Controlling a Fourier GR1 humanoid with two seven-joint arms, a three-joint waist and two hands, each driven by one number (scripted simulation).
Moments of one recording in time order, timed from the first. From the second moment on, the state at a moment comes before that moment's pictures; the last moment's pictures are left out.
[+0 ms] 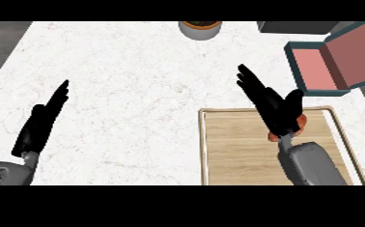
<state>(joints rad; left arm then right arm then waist) -0.12 0.60 -0.26 -1.32 0.18 0.22 0.08 -0.26 -0.22 0.24 -1.43 -0.23 0.03 0.15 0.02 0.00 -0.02</state>
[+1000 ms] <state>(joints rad) -0.12 0.40 -0.12 -1.54 0.40 0.32 0.07 0.46 -0.25 -0.17 -1.68 0.17 -0.85 0.19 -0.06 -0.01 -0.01</state>
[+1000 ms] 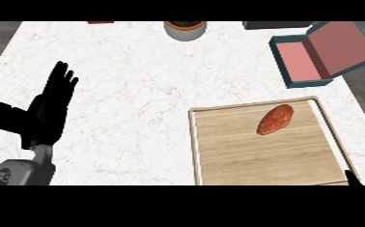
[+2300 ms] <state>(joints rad) -0.12 0.36 -0.14 -1.63 0.36 0.30 0.13 0.26 -0.43 0.03 -2.22 0.50 -0.40 1.19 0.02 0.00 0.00</state>
